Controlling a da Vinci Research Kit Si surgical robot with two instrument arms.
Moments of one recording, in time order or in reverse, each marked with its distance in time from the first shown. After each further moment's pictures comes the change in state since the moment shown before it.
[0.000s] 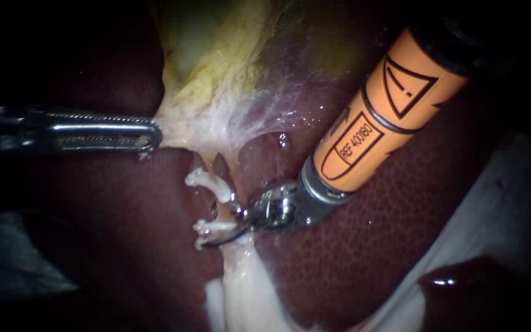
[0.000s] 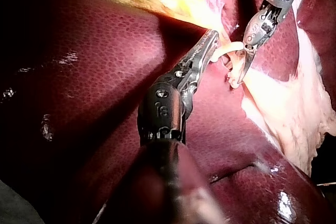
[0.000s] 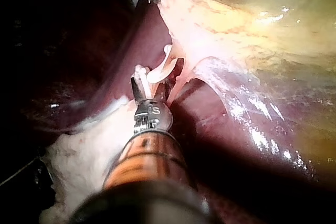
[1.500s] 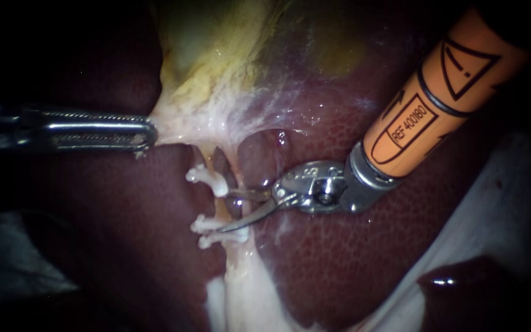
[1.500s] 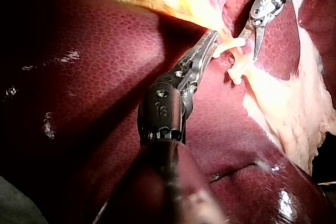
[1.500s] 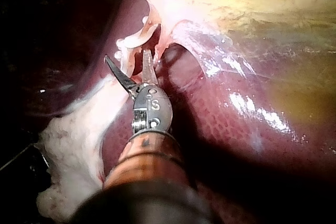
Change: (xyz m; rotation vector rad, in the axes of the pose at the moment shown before) right arm -0.001 0.002 -0.005 0.379 0.258 -0.045; left arm 0.000 0.000 -0.001 -0.003 -0.001 0.000
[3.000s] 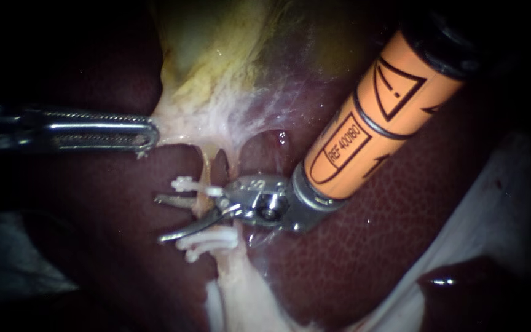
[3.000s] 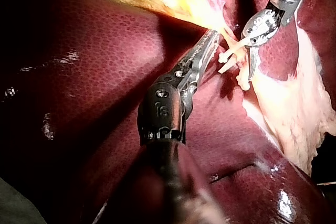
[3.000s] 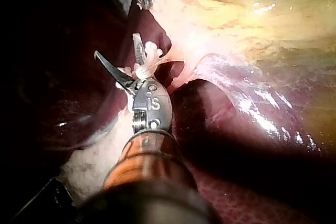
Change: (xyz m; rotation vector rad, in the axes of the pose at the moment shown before) right arm 0.006 -0.001 0.006 0.023 0.225 0.022; left arm 0.000 0.000 0.000 0.002 0.000 -0.001
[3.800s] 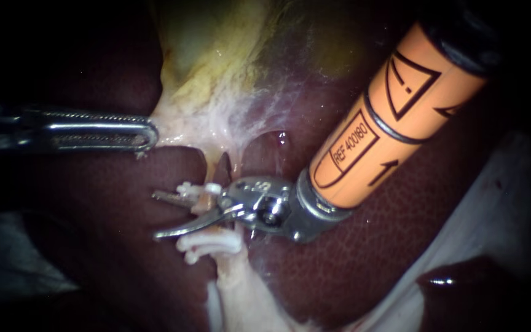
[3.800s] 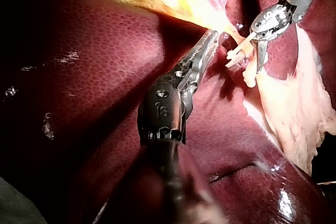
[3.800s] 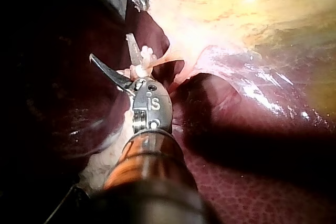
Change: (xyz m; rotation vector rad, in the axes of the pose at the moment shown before) right arm 0.001 -0.002 -0.001 0.033 0.029 0.078; left arm 0.000 0.000 0.000 -0.001 0.000 0.000
